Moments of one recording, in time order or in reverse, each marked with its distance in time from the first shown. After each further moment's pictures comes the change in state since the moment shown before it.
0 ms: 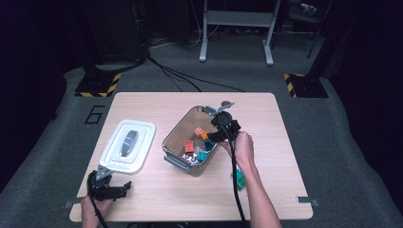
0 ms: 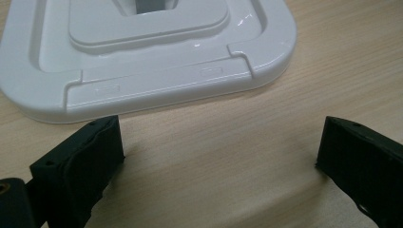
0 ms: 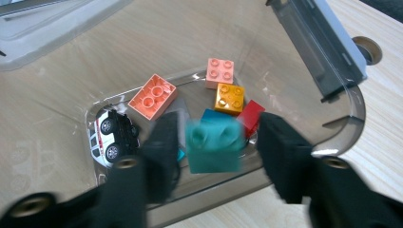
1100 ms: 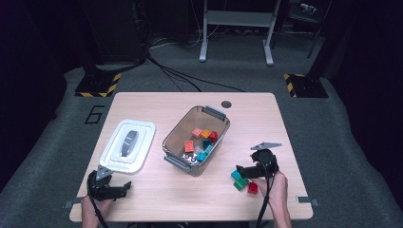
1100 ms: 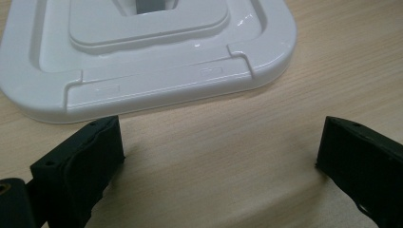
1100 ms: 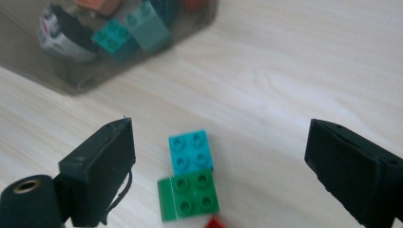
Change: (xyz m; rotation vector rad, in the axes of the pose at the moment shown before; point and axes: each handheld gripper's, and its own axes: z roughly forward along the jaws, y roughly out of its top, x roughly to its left) left arm 0.000 0.000 0.000 -0.002 0.001 0.002; right arm -0.026 -0.152 -0.035 -0.038 -0.036 0.247
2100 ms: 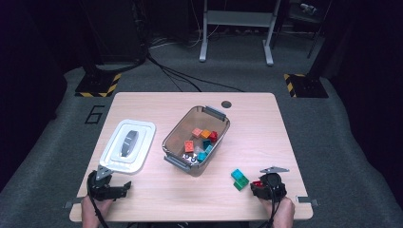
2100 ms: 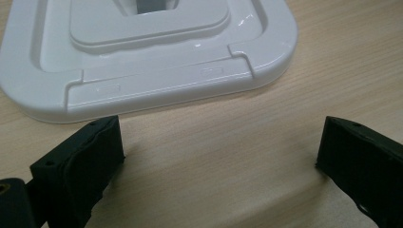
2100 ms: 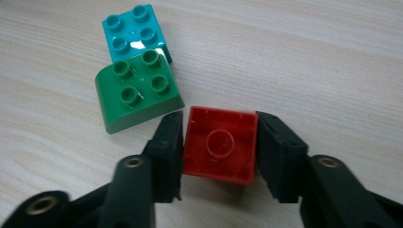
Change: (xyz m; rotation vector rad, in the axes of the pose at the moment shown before) left arm 0.000 0.000 0.000 0.006 -0.001 0.000; right arm -0.011 -0.078 0.015 0.064 -0.097 0.105
